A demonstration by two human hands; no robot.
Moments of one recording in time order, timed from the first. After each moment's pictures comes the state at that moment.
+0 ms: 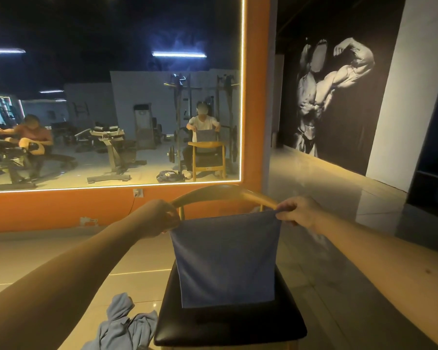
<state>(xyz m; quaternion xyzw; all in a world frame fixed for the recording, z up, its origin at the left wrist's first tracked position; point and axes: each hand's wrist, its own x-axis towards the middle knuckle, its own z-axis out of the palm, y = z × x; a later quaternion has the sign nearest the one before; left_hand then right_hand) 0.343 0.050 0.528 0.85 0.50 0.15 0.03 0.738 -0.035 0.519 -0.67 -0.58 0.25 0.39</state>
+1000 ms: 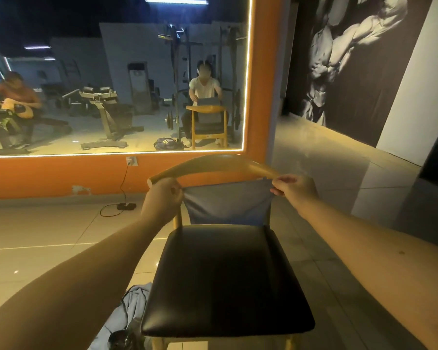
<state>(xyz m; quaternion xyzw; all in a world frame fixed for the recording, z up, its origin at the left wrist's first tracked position) 0.404 0.147 0.427 0.75 0.54 0.37 0.11 0.733 0.079 0.450 -0.62 -0.41 0.29 0.60</state>
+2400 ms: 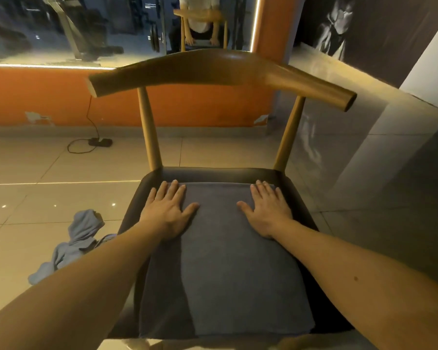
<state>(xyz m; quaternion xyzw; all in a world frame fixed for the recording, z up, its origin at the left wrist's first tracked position) 0.442 0.247 0.140 0.81 0.58 -0.04 0.10 0.719 0.193 0.140 -0.75 -0.66 0.08 -0.02</state>
